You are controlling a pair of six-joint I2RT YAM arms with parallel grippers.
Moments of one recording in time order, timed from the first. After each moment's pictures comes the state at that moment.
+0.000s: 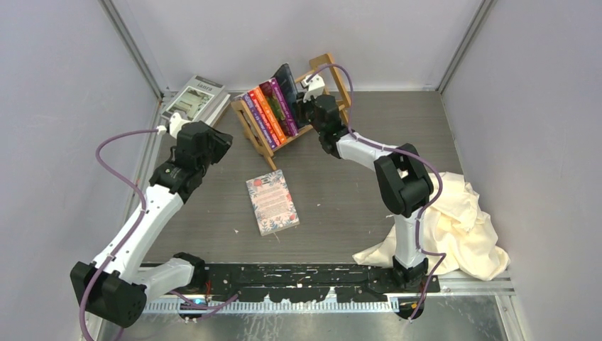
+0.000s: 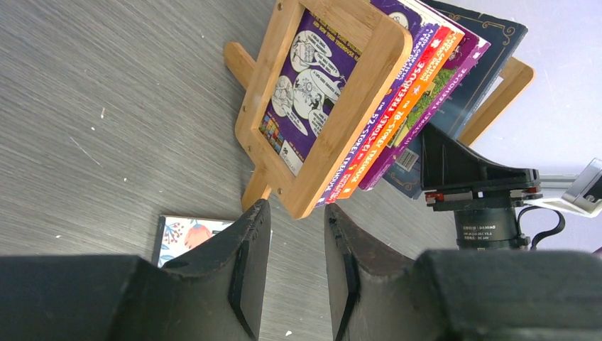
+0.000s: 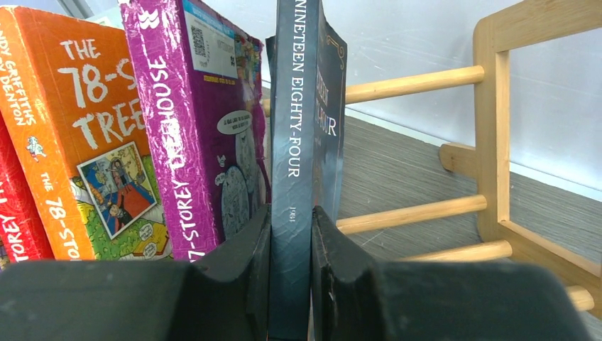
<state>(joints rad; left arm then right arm) -0.34 1.07 1.01 -0.41 -0.31 -1.01 0.53 2.02 1.43 0.49 0.04 0.06</state>
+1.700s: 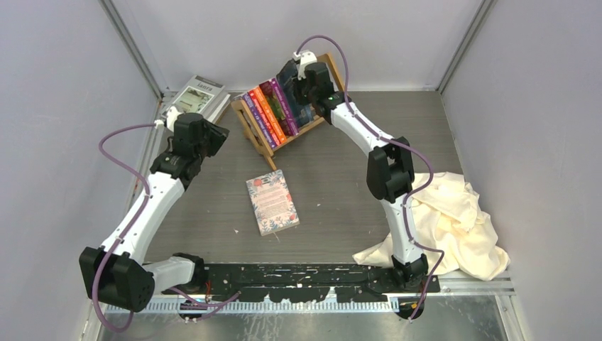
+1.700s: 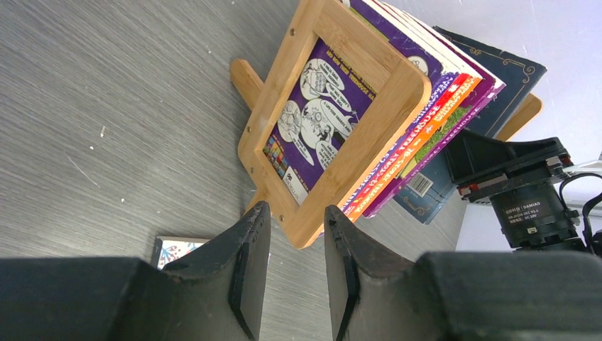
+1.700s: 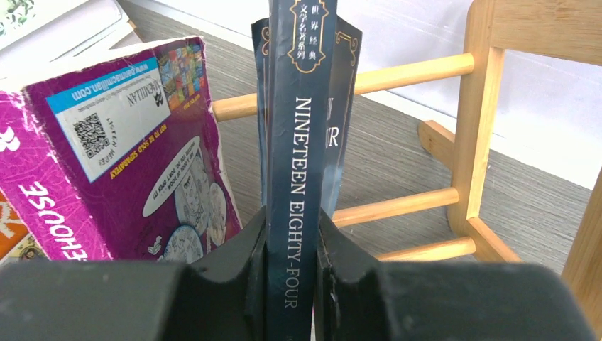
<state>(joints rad) -0.25 1.17 1.05 -0.37 -0.22 -1.02 0.50 2.25 2.06 -0.18 0.04 0.04</state>
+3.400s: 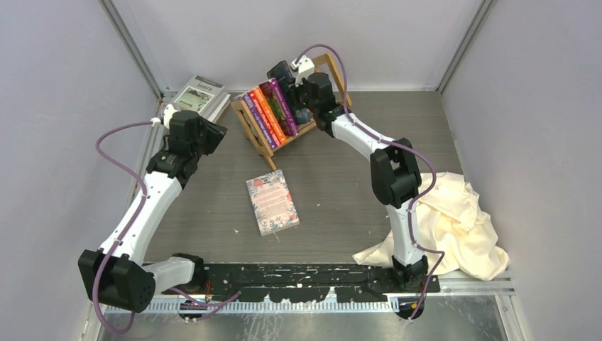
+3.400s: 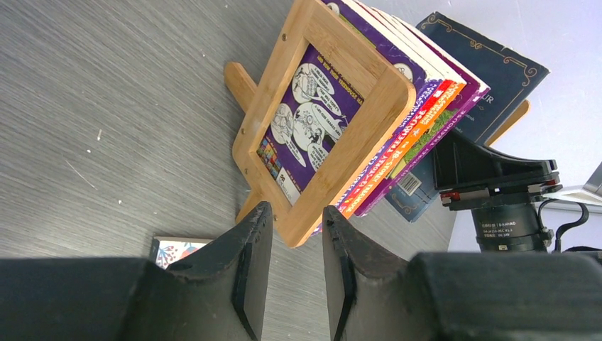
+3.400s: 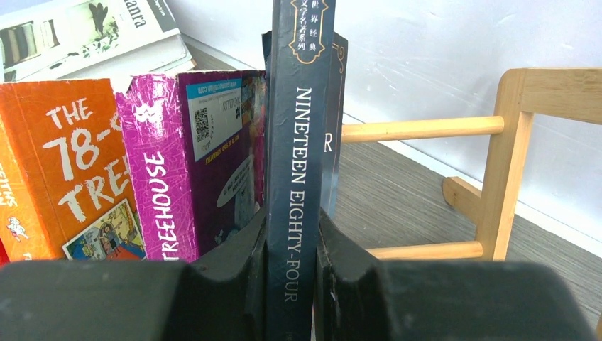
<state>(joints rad) -0.22 1.17 1.08 -0.39 -0.19 -1.01 0.52 2.16 1.81 0.16 -0.05 -0.02</state>
